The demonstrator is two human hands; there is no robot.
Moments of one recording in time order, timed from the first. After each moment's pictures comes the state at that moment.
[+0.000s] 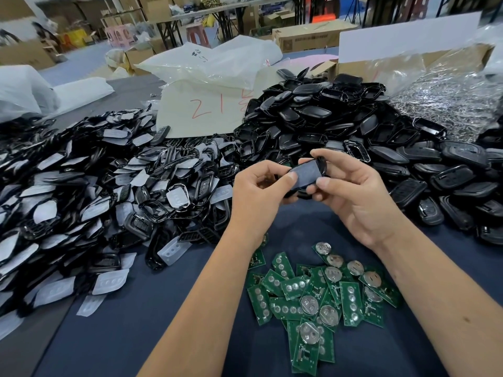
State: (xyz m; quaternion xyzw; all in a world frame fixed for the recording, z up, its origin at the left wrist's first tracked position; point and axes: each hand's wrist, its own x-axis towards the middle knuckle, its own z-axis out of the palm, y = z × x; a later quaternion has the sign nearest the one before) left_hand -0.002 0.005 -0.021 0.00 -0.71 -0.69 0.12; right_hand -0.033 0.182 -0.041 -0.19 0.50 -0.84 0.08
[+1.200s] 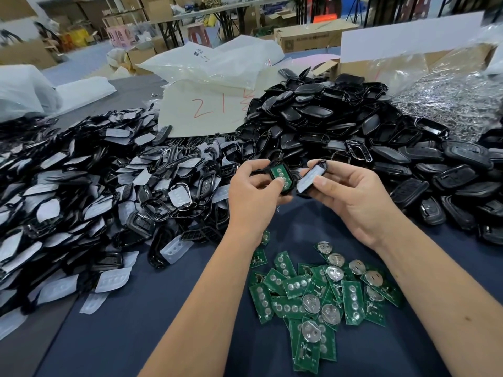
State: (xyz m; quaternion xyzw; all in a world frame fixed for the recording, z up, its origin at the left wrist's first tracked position) left_hand -0.008 -0.001 -0.031 0.12 -0.70 -0.70 0.12; right_hand -0.033 0.176 -0.043 -0.10 0.53 -0.84 0.09
